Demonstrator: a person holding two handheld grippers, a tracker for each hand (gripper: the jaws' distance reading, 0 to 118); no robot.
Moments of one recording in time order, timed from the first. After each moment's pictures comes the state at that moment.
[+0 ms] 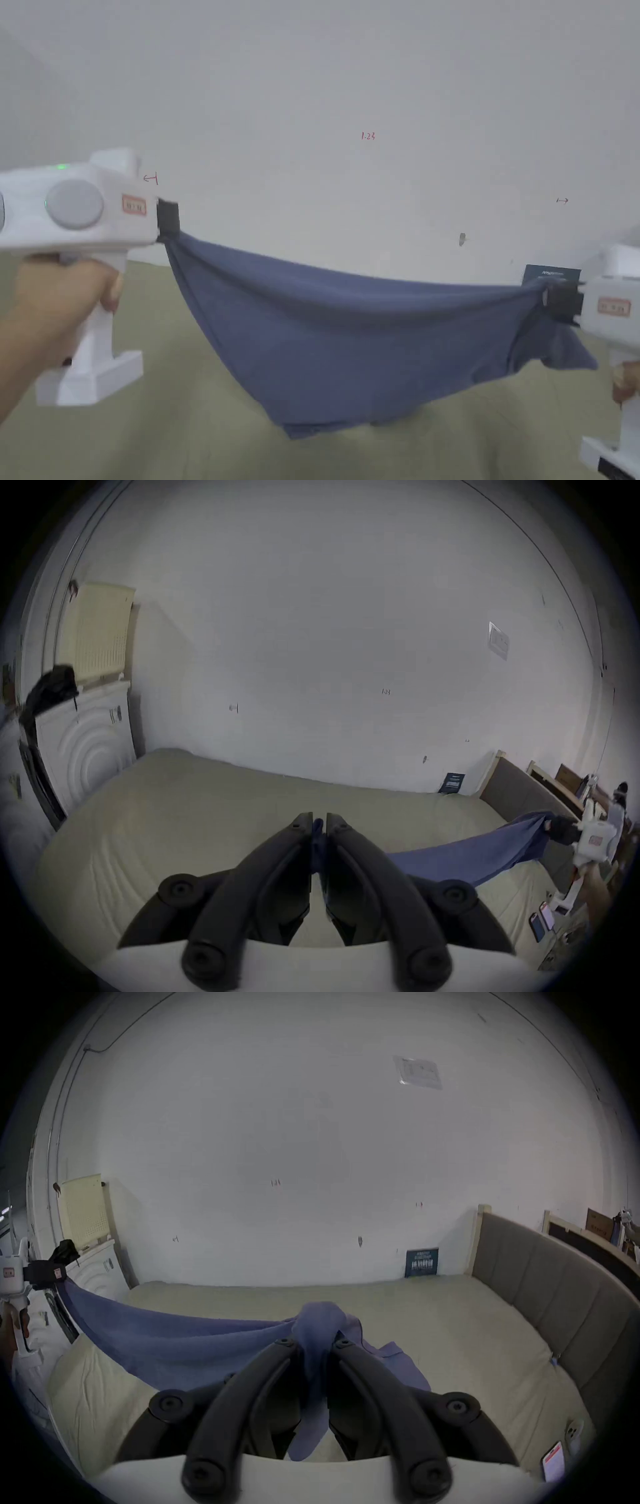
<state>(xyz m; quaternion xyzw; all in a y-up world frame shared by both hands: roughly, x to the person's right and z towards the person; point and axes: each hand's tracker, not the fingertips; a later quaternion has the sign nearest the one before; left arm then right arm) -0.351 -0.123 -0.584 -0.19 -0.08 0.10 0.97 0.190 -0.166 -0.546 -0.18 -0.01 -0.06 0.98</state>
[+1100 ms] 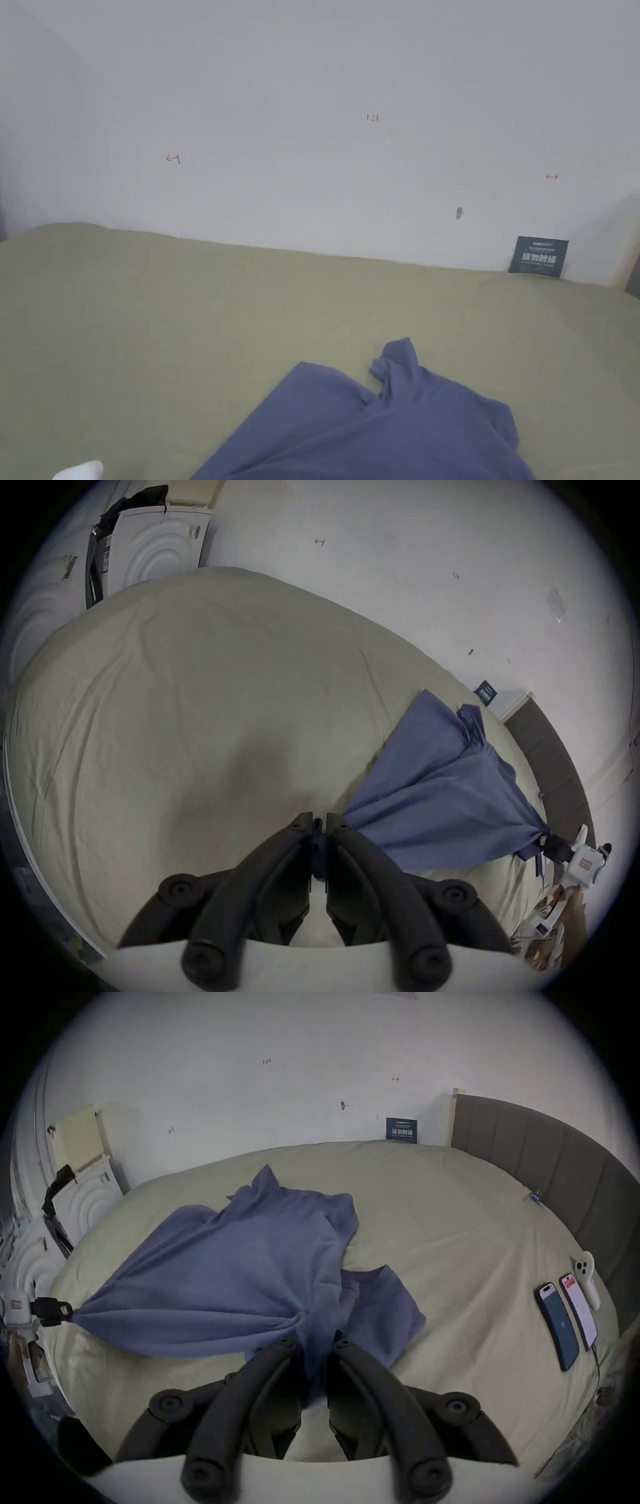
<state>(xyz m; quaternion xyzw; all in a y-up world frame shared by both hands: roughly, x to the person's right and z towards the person) -0.399 -0.383 -0.359 -0.41 -0.01 0.18 0.89 0.163 -0.367 -0.327 -0.35 -0.03 -0.05 0.93</state>
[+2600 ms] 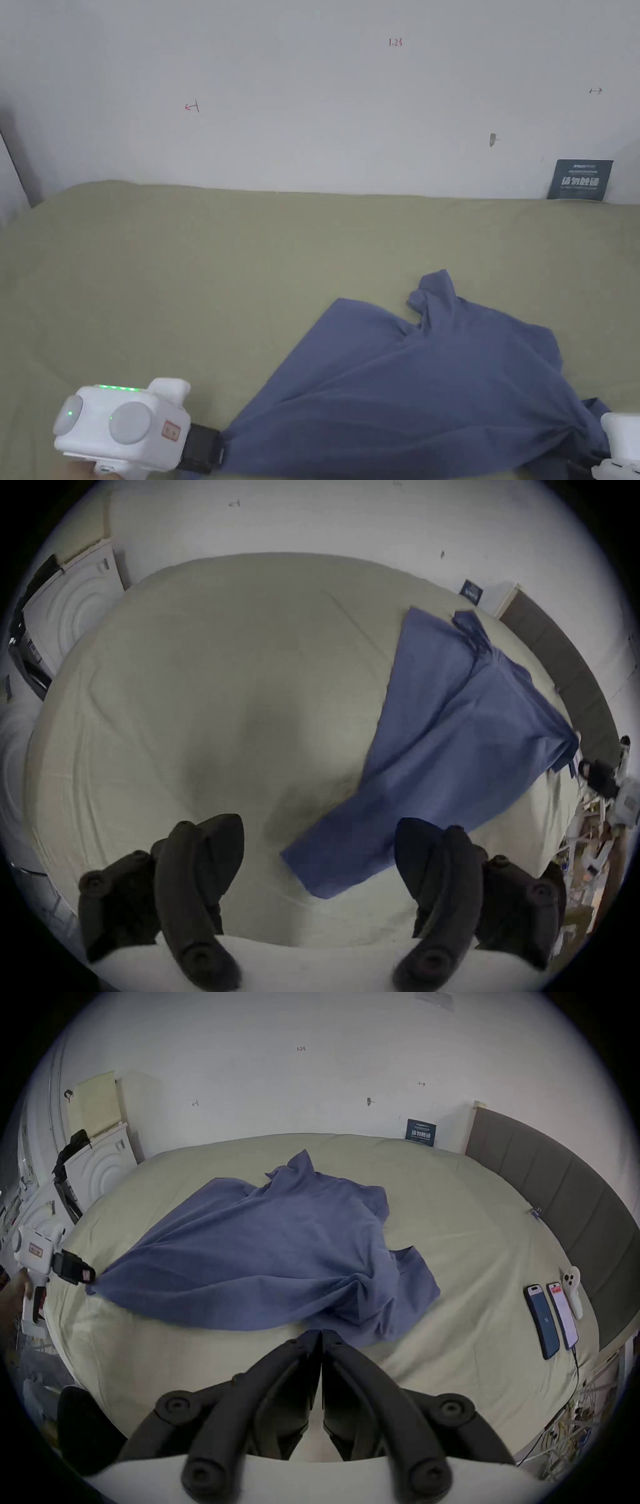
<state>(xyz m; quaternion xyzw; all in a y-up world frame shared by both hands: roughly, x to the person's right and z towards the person) -0.399 -0.395 -0.412 -0.55 -0.10 -0.02 0.83 0.111 -0.338 -0.290 -0.39 0.00 0.00 0.92</state>
